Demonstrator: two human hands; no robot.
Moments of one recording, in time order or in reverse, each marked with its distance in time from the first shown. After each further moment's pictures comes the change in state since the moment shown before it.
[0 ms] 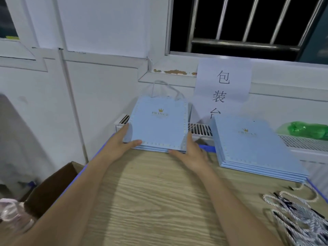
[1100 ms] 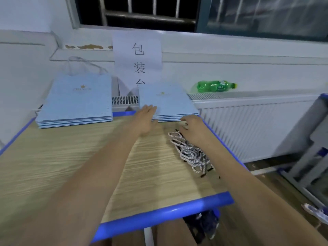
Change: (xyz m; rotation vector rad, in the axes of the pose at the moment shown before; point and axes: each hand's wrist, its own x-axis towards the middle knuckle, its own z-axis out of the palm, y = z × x) left_hand -0.064 0.153 0.209 0.611 -0.400 0.511; right_hand -0.159 0.082 -0.155 -0.534 0.300 0.215
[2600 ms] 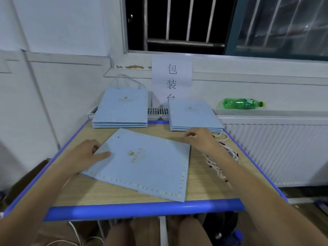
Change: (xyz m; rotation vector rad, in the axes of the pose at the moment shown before) left_hand -0.215 -0.137 -0.071 -0.208 0.183 -0.485; right_hand -0.011 -0.058 0.004 0.244 -0.088 -0.186
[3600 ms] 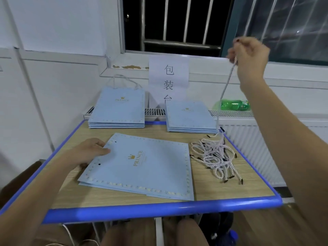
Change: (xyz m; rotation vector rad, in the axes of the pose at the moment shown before) left_hand 0.015 0.020 -0.002 -0.275 -0.199 -0.191; right_hand 0.045 -0.067 -0.177 0.715 0.758 -0.112
